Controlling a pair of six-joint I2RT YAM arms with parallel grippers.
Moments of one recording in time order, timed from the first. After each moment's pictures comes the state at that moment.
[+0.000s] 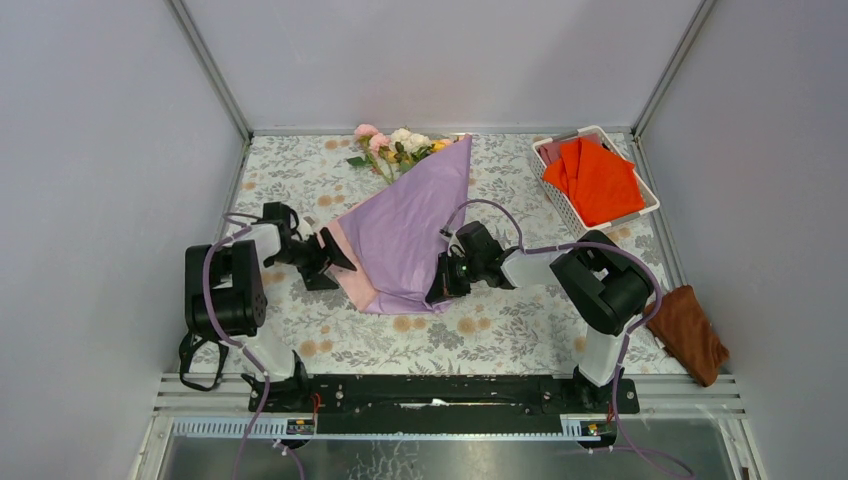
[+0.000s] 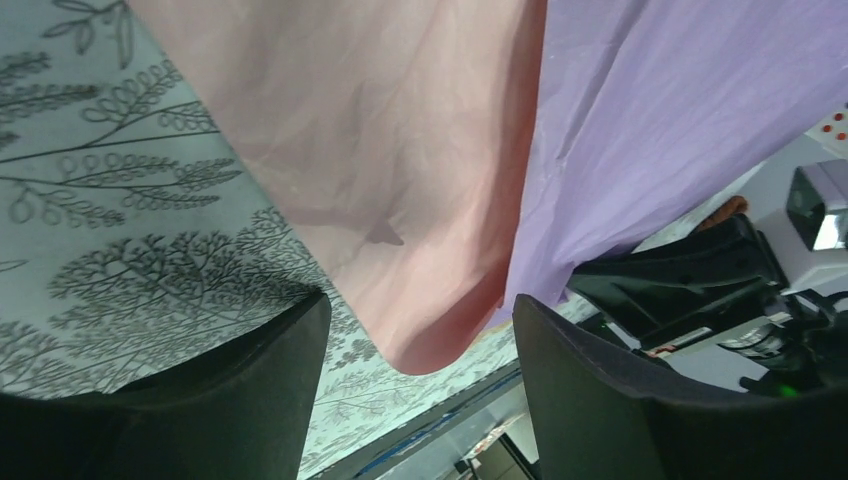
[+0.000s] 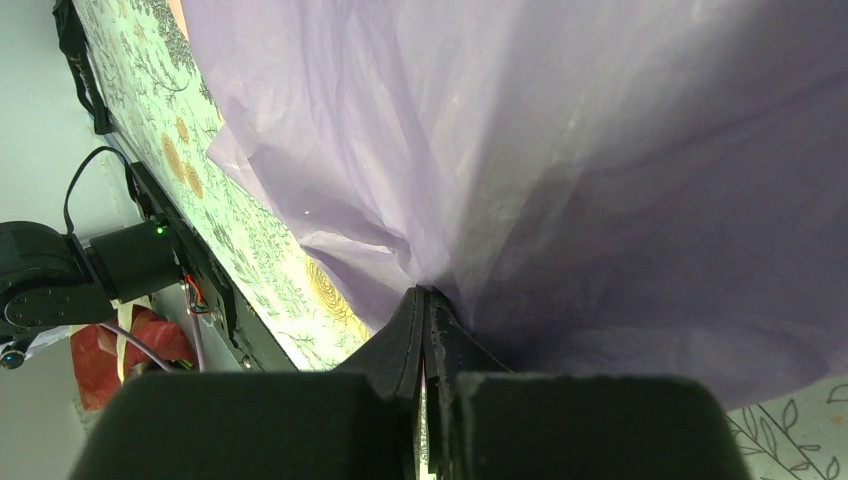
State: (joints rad) left arm 0.16 1.68 0.85 -0.57 0.63 -0.40; right arm 0.70 1.84 0.83 0.13 -0.52 0.69
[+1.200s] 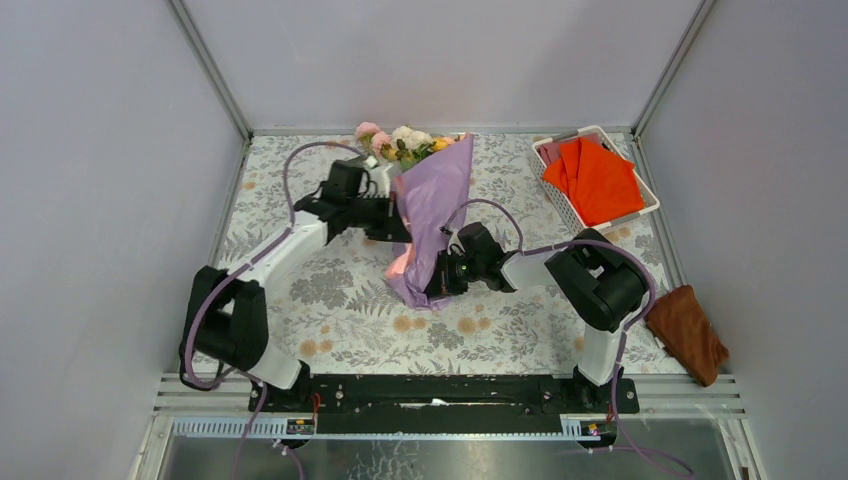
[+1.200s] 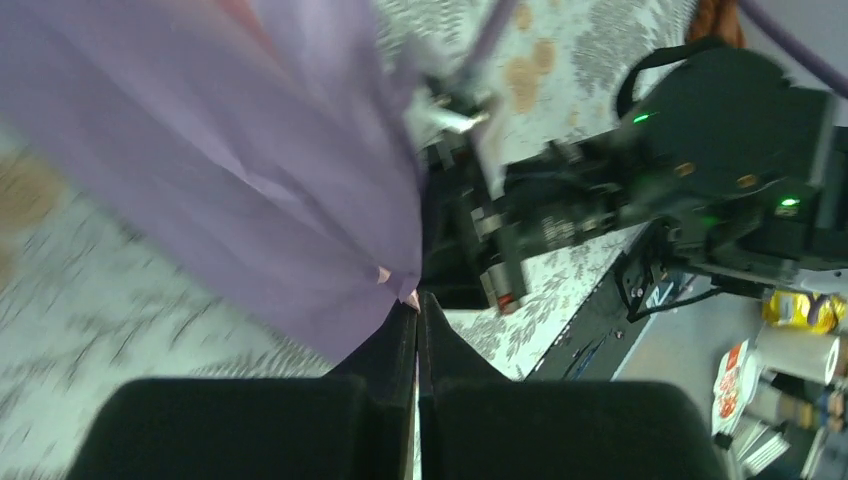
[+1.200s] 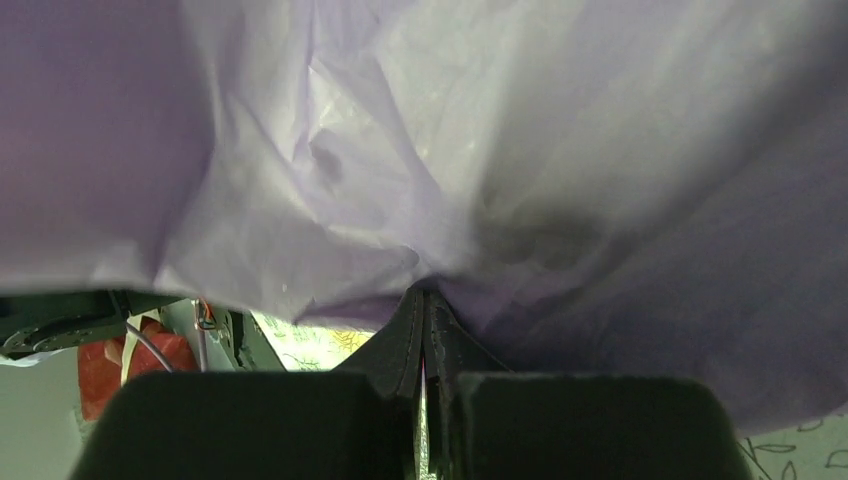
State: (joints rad) left arm -0.30 1.49 1.05 -0.39 0.67 -0.28; right arm 0.70 1.86 0.80 0.27 -0.52 0.71
